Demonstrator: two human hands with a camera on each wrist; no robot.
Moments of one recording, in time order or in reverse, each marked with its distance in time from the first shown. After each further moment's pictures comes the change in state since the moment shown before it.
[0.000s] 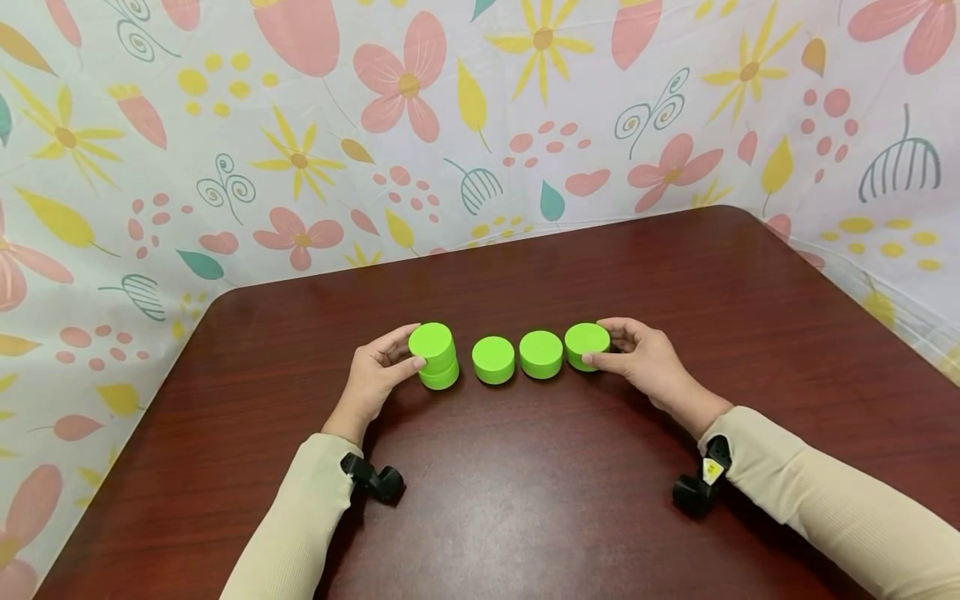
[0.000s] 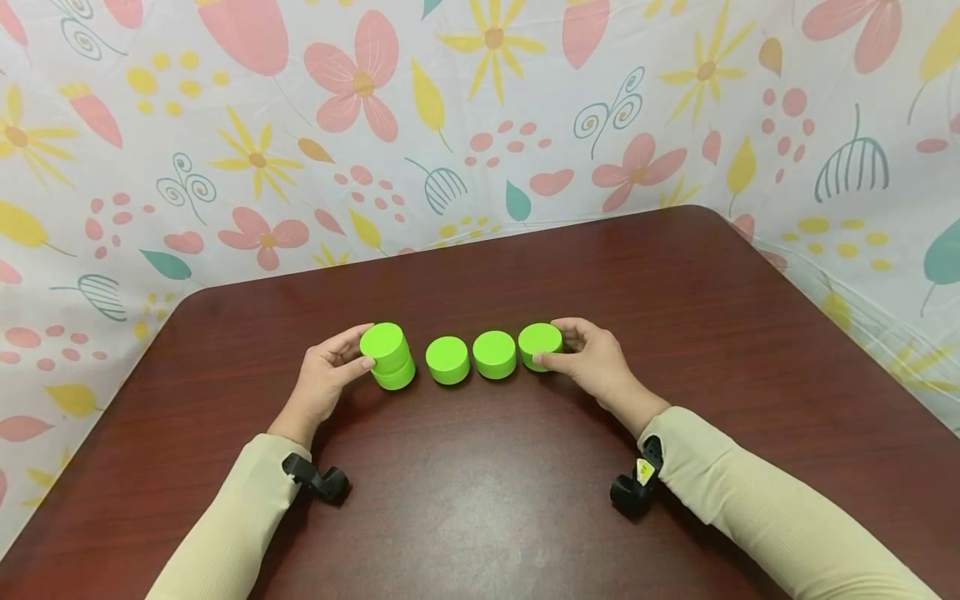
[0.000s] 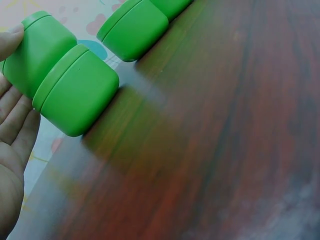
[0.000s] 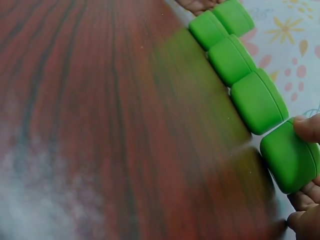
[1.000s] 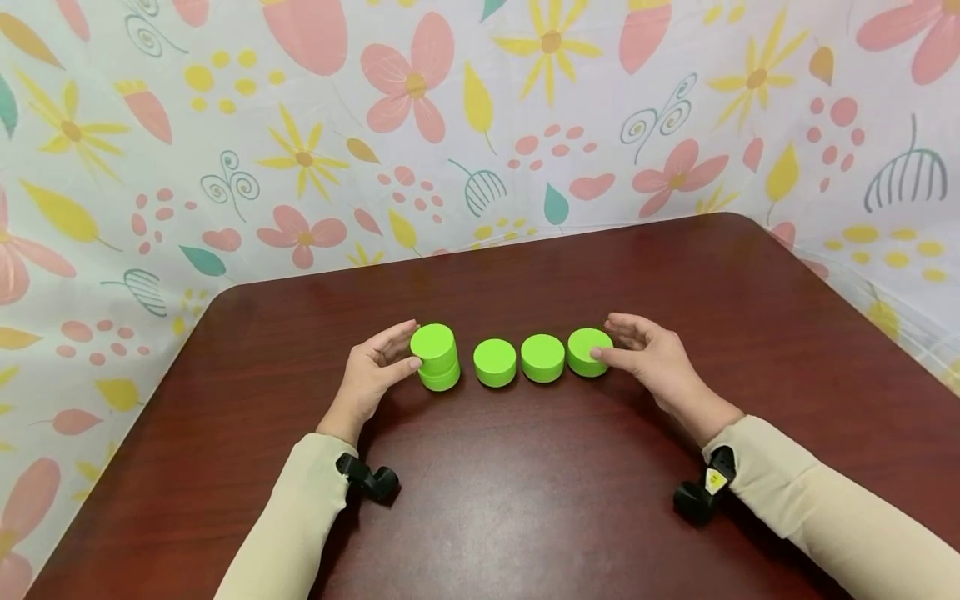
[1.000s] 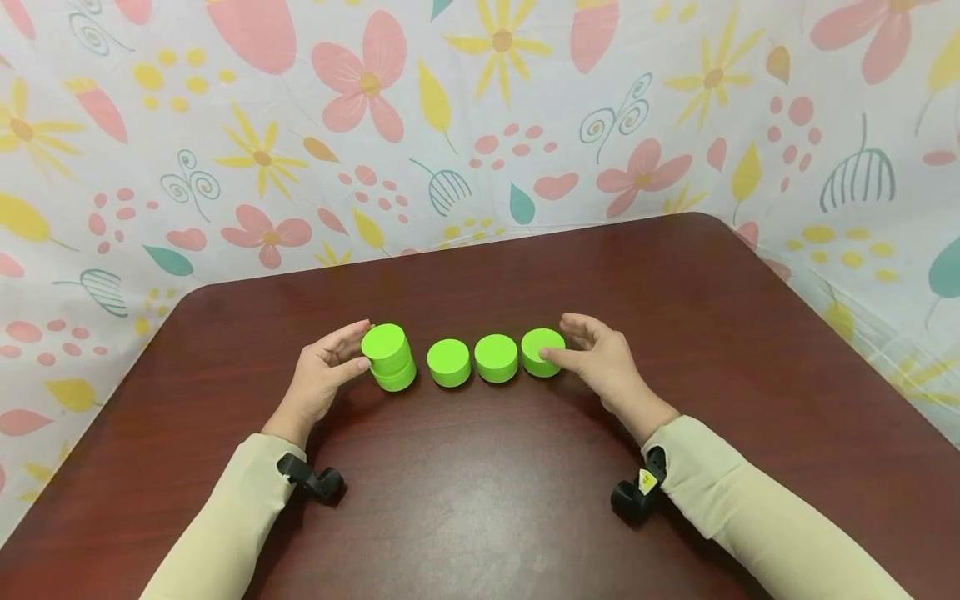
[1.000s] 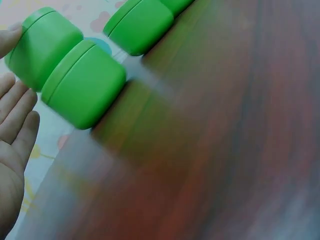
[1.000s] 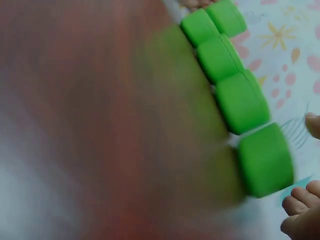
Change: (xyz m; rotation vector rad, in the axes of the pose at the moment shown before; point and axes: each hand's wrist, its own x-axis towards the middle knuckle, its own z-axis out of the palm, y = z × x) left_hand 0.001 0.003 -0.009 0.027 -0.018 0.020; right_hand -0.003 -0.017 -0.005 0.107 0.005 0.022
